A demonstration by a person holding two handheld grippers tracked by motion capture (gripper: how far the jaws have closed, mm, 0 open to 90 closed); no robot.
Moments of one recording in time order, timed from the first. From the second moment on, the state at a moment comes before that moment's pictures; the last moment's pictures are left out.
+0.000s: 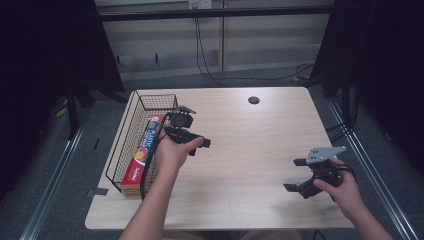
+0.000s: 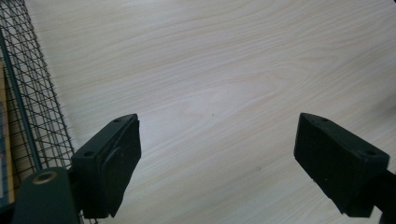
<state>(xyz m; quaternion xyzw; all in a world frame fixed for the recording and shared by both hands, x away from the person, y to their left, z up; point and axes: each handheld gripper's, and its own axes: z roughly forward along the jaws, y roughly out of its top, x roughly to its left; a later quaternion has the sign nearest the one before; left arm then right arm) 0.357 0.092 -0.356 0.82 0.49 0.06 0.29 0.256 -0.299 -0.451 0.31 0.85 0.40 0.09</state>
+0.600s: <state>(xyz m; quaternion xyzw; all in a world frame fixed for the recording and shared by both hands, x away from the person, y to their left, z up) 0.347 0.076 -0.383 0.83 0.47 0.05 0.30 0.257 -0.299 -0.453 0.32 0.85 0.40 0.09</state>
